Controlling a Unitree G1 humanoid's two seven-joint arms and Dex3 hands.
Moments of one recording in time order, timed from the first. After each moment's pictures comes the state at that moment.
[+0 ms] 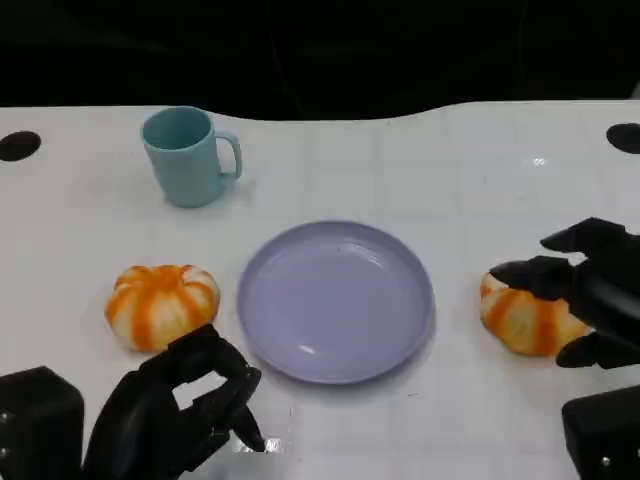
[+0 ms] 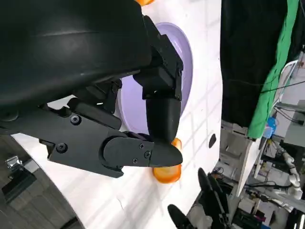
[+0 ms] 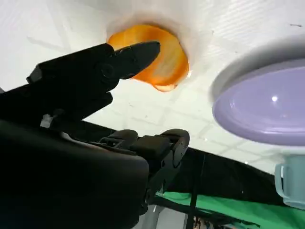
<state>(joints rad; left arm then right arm) 0.22 0.04 0.00 -0.23 -0.36 0.28 -0.30 -0.23 -0.58 0.21 0.07 -0.86 -0.32 0.17</state>
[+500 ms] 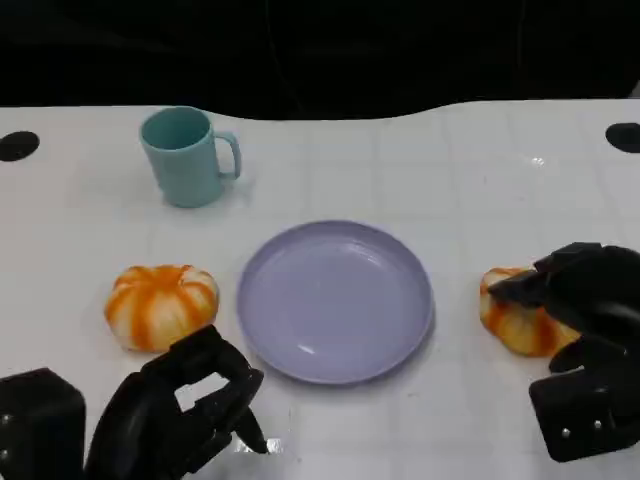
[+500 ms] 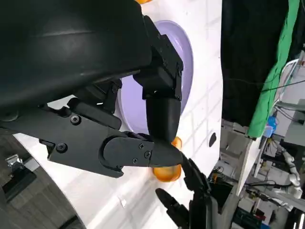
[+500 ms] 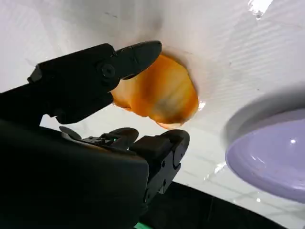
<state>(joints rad) 0.23 0.04 0.00 -0.24 -0.36 0.28 -0.30 -0.40 -0.54 0.38 0.37 -0.91 -0.28 0.14</state>
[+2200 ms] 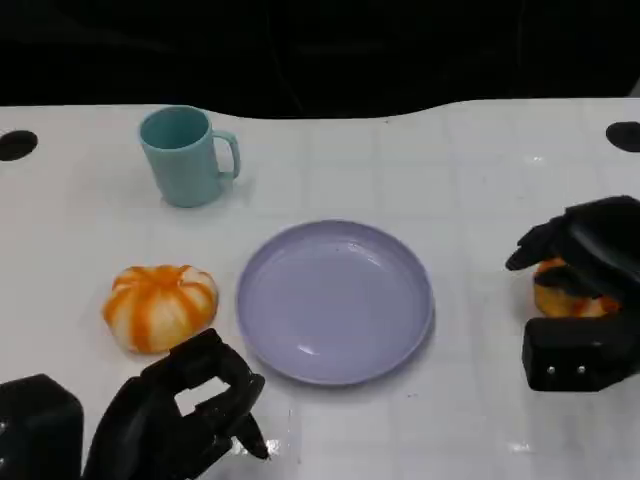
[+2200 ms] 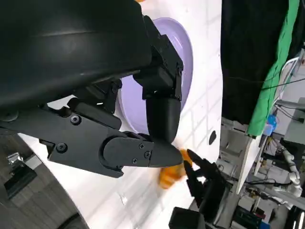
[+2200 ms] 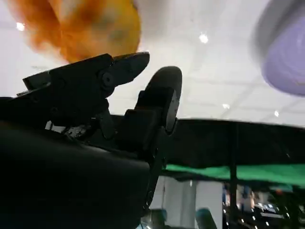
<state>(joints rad) 0.25 0.03 0.00 -0.28 -0.36 0.29 -0.30 -0.68 -0.43 0.51 0.97 -0.82 -0.47 -0.47</state>
